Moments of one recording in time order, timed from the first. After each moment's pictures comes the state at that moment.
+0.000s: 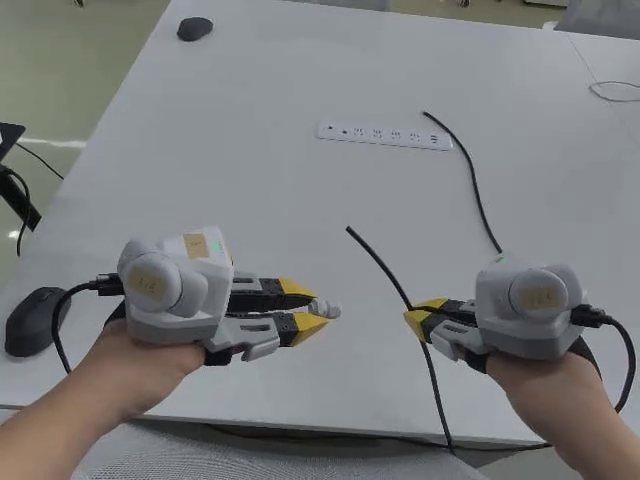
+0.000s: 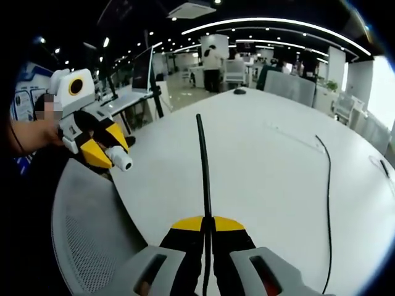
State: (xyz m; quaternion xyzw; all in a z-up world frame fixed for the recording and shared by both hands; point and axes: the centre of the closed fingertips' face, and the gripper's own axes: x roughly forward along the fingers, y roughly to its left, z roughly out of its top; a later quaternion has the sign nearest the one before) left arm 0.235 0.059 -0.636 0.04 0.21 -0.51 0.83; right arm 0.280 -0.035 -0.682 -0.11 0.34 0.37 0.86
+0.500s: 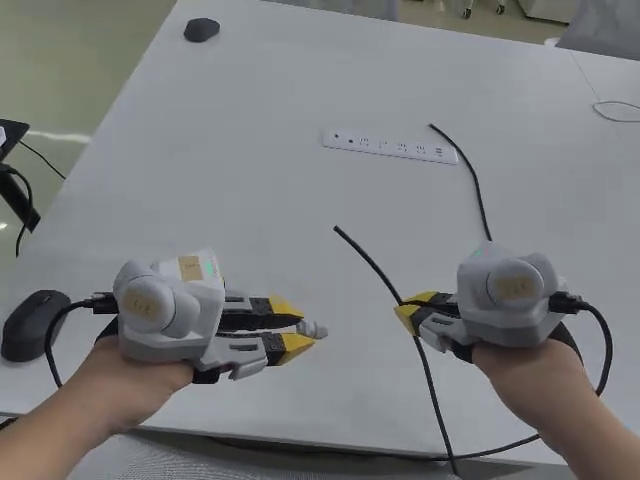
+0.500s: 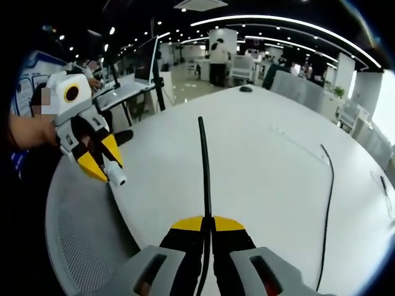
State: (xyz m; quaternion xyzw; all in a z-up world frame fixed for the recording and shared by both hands) left arm 0.236 0.083 -0.663 0.05 0.22 -0.52 0.83; right arm 0.303 -0.008 -0.684 -0.15 0.35 0.38 0.84
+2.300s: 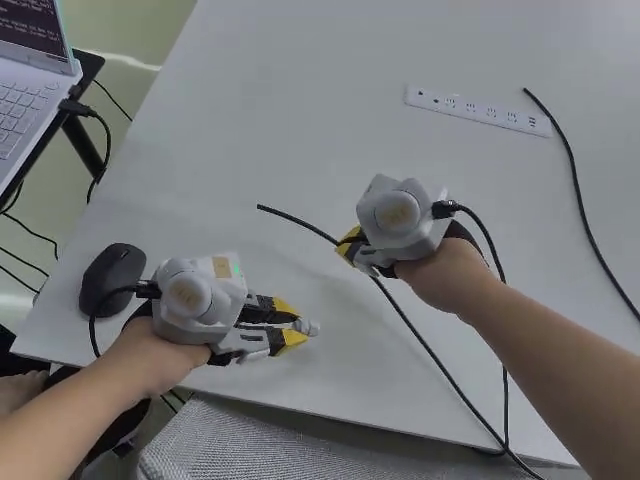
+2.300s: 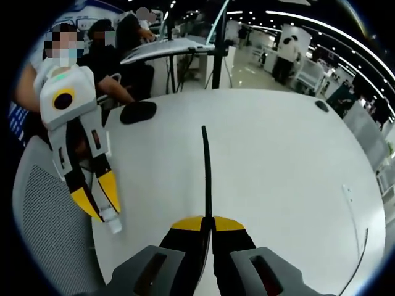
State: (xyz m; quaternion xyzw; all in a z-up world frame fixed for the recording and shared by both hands) left arm 0.249 0.190 -0.768 0.02 0.30 -0.49 0.82; right arm 0.358 0.190 -0.770 -0.30 0.34 0.53 0.71
